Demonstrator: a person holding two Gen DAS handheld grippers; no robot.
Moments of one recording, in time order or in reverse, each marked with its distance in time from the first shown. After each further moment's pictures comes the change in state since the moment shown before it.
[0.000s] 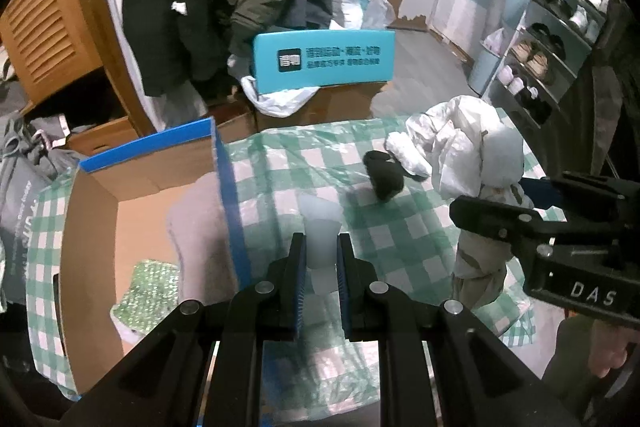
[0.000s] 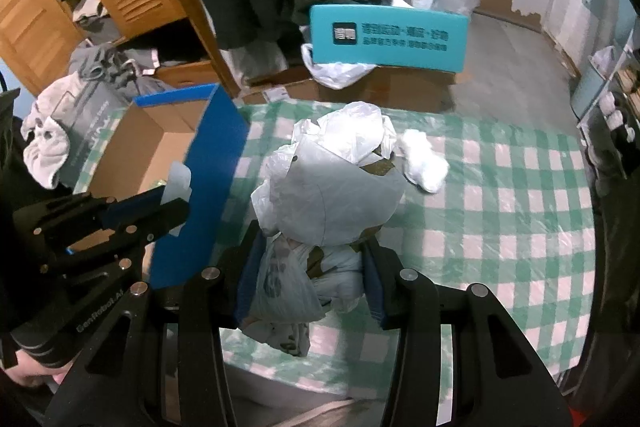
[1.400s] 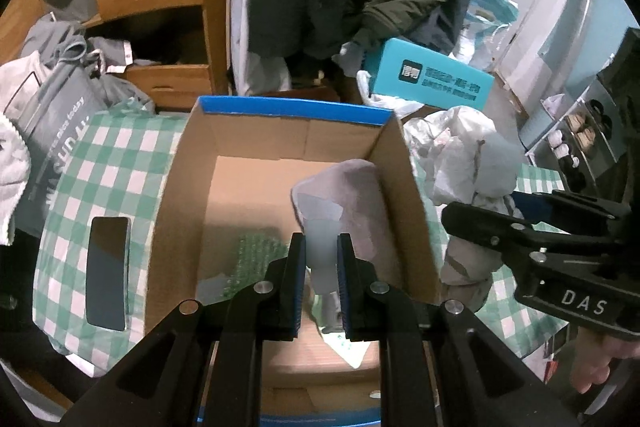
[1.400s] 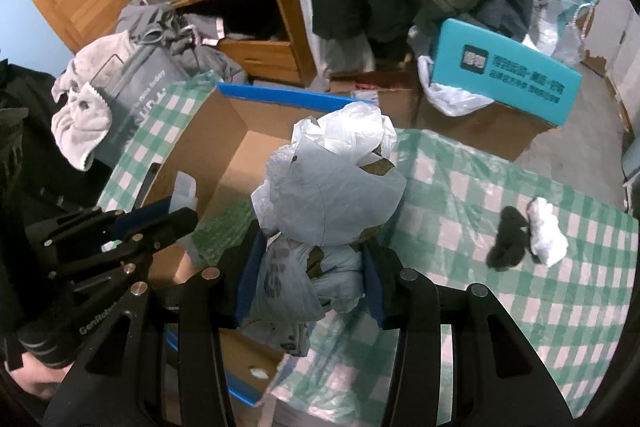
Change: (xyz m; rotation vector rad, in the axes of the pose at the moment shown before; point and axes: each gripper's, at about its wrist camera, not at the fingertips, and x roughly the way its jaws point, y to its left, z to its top) left arm -0.008 0.161 -0.022 -0.278 0.012 0.056; right arm 0.075 0.142 0.055 -0.168 0.080 0.117
